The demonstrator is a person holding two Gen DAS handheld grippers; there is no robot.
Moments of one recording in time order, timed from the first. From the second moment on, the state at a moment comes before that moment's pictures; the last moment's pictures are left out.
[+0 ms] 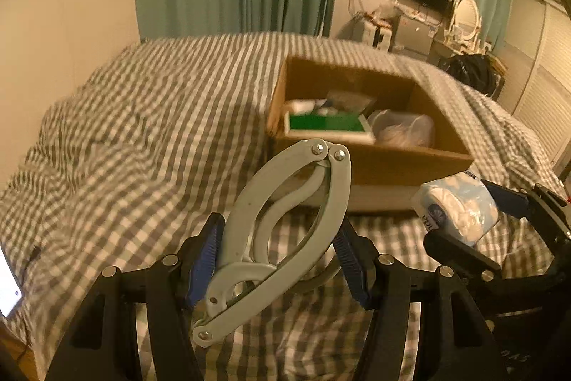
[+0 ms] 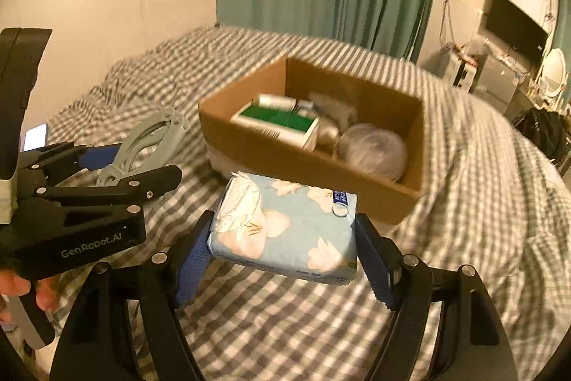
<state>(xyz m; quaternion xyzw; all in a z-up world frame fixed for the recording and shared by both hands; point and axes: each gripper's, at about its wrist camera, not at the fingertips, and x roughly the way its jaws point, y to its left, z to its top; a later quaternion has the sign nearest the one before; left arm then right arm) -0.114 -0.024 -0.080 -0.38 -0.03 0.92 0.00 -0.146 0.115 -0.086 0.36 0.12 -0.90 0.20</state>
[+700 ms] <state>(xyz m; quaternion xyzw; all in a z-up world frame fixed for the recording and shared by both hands) -0.187 0.020 0.009 -0.32 -0.01 0.95 0.04 -0.182 0.157 0.005 0.28 0.10 -0.94 0.19</state>
